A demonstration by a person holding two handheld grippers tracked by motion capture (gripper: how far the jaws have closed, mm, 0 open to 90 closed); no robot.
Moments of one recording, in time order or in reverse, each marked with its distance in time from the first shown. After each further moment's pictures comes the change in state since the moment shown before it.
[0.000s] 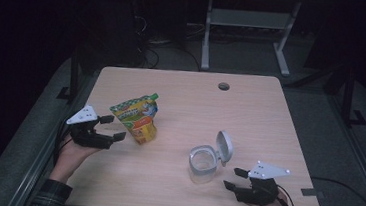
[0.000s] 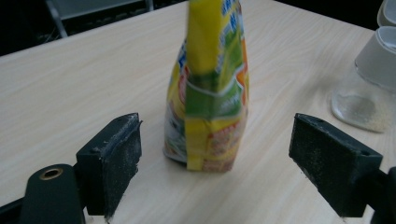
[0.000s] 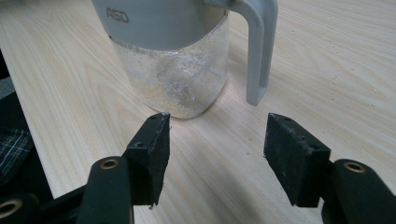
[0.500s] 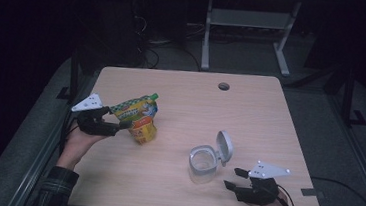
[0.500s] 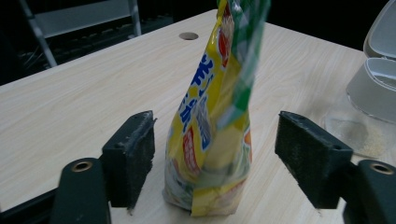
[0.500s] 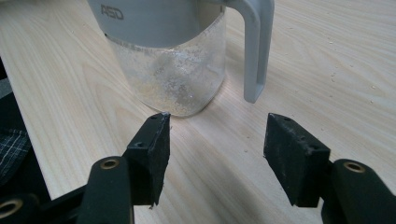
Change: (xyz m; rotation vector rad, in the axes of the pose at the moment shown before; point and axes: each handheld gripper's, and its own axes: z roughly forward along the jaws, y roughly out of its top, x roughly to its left) left arm 0.011 0.027 0.018 -0.035 -0.068 0.030; right arm -0.002 -0.001 0.001 0.002 -0.004 0.005
